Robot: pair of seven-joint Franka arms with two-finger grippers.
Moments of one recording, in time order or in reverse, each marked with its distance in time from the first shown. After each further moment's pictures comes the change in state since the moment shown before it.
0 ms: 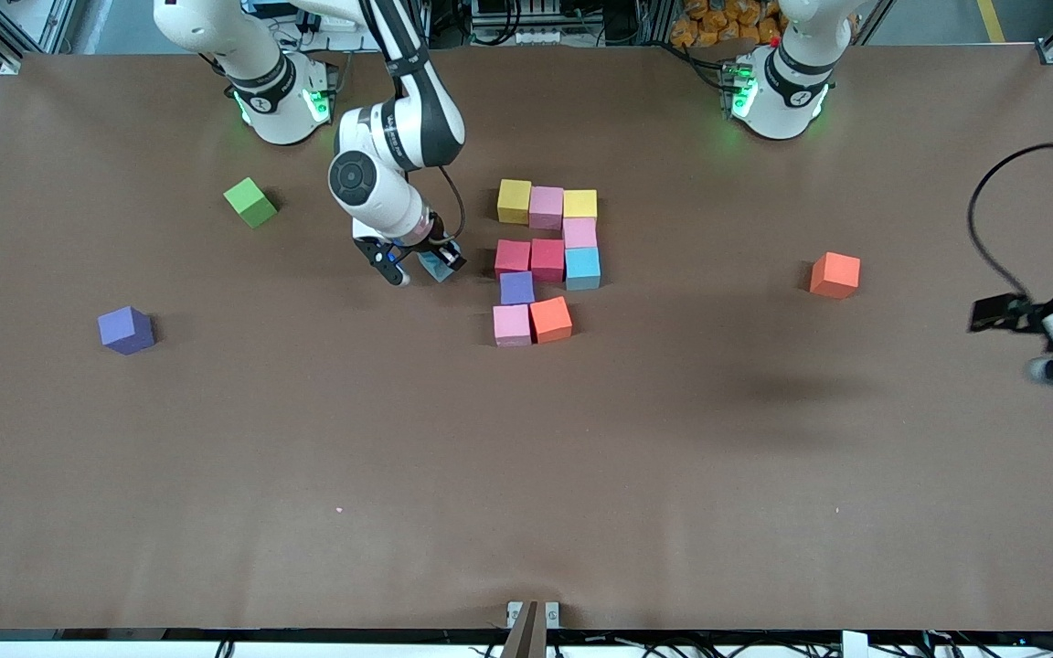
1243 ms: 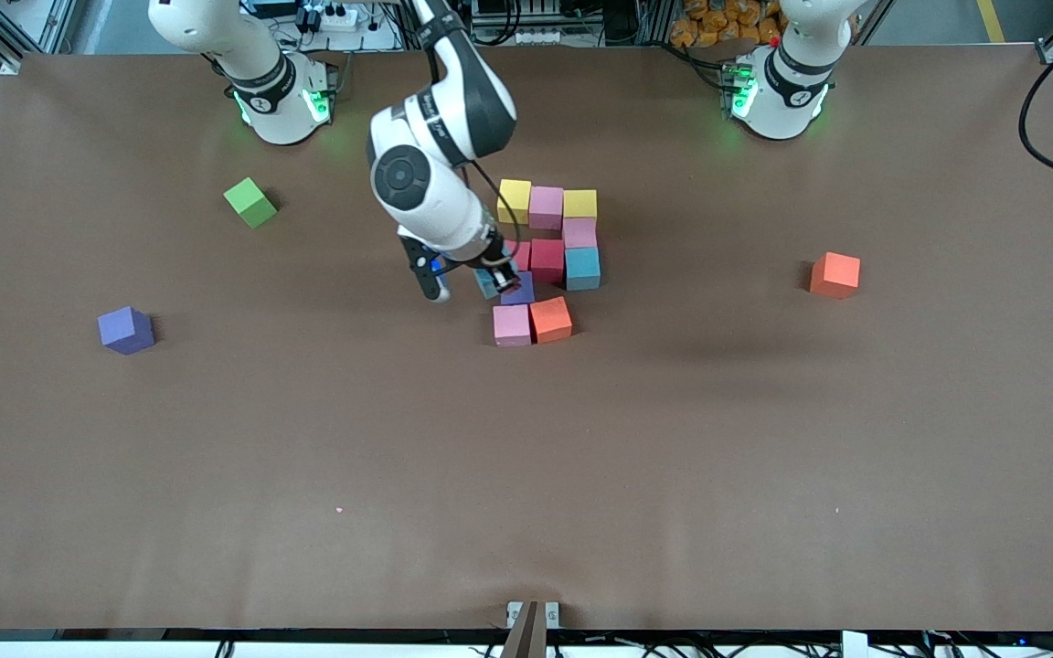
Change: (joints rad) left arm -0.028 -0.244 0.029 0.048 -0.143 -0.018 -0.070; right arm -0.139 0.157 0.073 0.541 -0.088 -0.243 0.582
